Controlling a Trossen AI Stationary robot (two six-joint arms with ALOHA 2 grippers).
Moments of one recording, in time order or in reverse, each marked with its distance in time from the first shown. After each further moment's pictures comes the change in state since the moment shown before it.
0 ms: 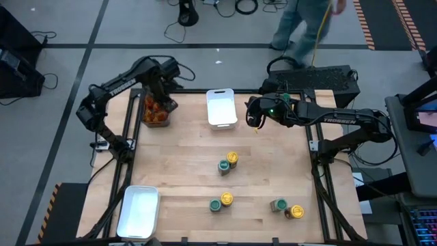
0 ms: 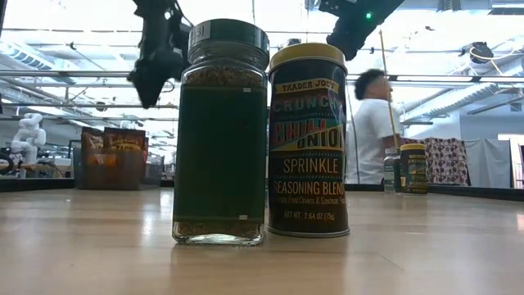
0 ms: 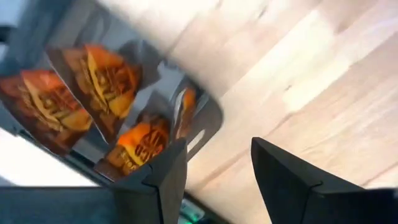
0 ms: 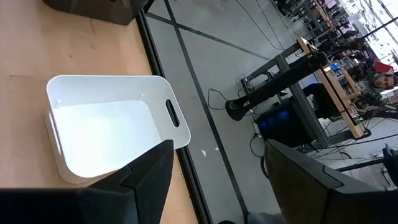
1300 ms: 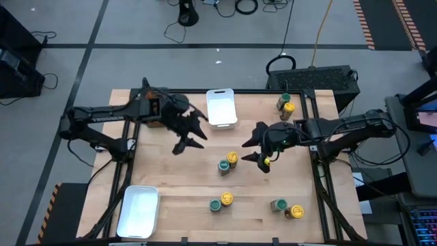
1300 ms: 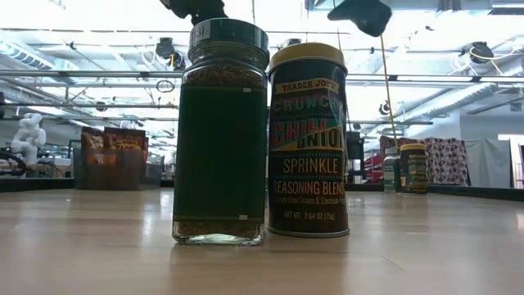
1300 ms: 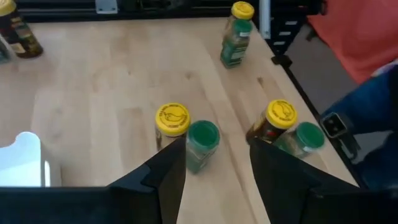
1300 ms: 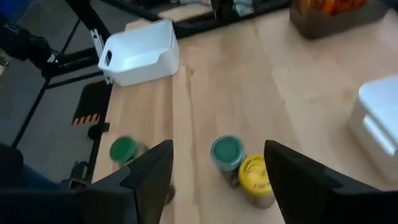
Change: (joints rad) left arm -0.602 -0.262 -0.326 0.952 0.441 0.179; right arm 0.351 -0.065 0.001 -0.105 -0.568 0.813
